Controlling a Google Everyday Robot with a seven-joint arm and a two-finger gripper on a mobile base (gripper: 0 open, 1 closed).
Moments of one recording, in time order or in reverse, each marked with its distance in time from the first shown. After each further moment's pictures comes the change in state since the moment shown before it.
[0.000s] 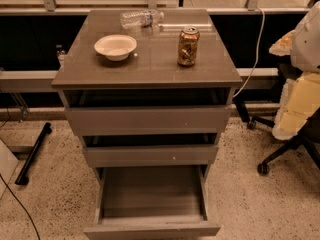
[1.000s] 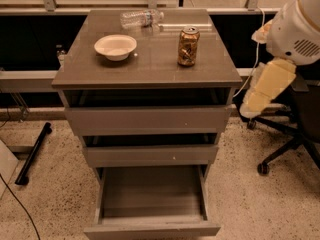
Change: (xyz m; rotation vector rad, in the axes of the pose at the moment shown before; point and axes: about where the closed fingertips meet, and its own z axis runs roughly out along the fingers) arm -0.039 -0.034 0.015 0.060 -0.137 0.060
